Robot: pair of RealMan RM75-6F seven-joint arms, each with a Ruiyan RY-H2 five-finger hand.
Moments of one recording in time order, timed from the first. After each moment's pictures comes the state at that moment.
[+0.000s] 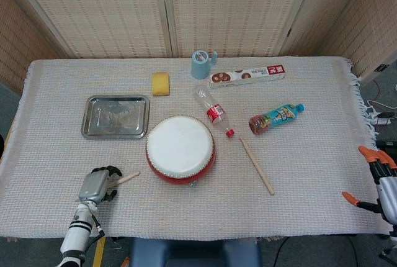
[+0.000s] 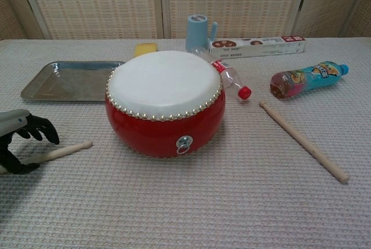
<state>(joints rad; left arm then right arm) -0.41 -1.50 -0.14 -1.76 0.85 1.18 0.53 0.02 -1.08 0.03 -1.48 -1.57 1.56 0.37</state>
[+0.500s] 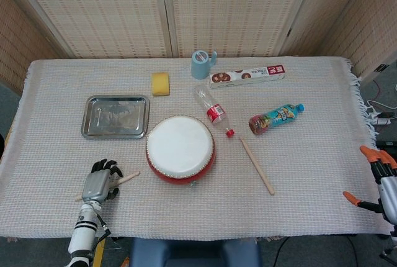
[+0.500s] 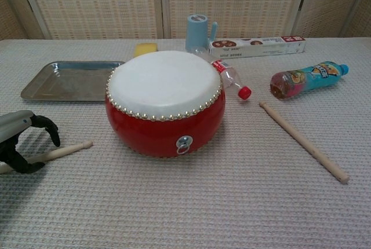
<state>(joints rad) -0.41 -1.60 -0.13 -1.69 0.86 1.26 0.53 0.02 -1.08 0.03 -1.48 -1.57 1.56 0.37</state>
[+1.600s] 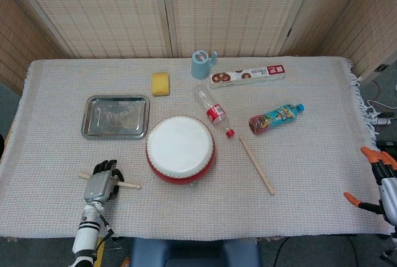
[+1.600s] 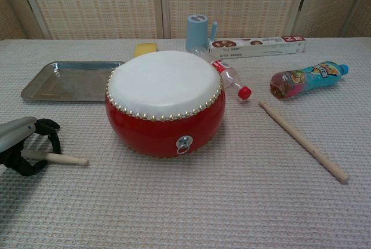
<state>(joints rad) -0.40 -1.64 -0.13 -1.62 0.86 1.24 0.49 0.01 -1.07 0.03 -1.50 -1.56 1.56 0.35</state>
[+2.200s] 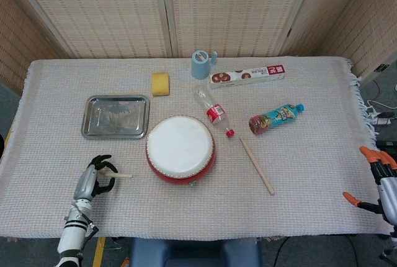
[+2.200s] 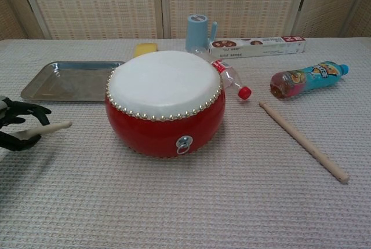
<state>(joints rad) -0.31 -1.52 -0.22 -1.70 0.95 1.16 -0.07 0.01 -1.07 0.03 -1.51 -1.57 1.56 0.35</state>
